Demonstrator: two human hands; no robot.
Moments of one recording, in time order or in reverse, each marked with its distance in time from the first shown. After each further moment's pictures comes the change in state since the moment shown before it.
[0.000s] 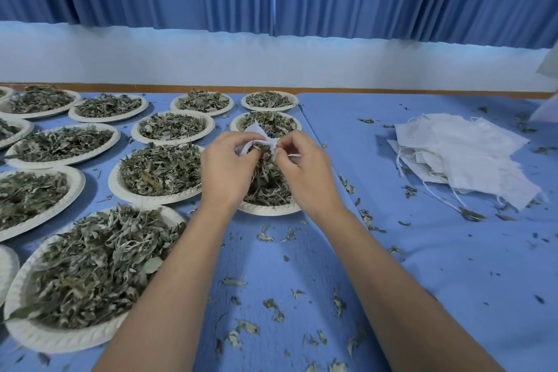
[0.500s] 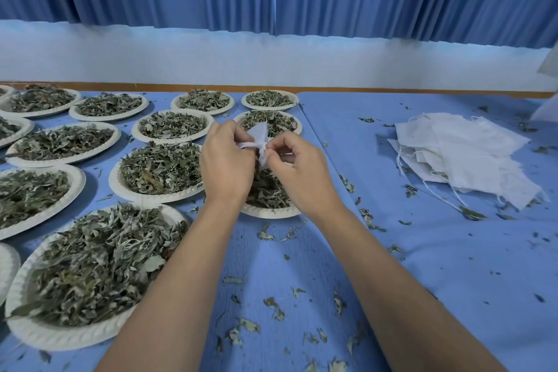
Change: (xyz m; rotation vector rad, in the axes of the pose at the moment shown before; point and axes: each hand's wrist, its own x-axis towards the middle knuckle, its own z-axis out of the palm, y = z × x) left_hand 0.004 0.003 0.004 0.160 0.162 0.007; right_hand -0.003 -0.009 0.002 0.088 -0.061 -0.010
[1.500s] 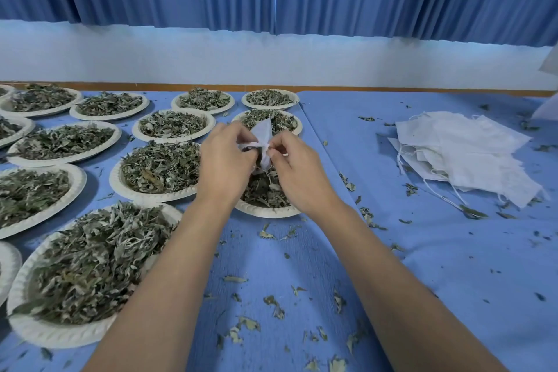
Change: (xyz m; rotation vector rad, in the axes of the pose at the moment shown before) left_hand 0.003 -0.003 -0.010 0.062 -0.170 0.111; right_hand 0.003 0.001 -0.001 -0.190 -0.103 -0.012
